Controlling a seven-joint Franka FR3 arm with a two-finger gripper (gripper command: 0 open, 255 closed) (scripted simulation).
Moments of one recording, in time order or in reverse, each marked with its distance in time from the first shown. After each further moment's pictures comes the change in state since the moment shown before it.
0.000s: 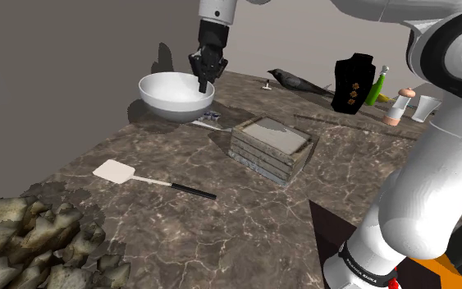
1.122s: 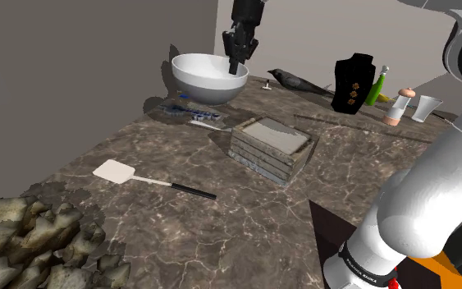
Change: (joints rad) arm -0.051 -0.154 -0.051 -0.016 0.014 -0.148 -0.084
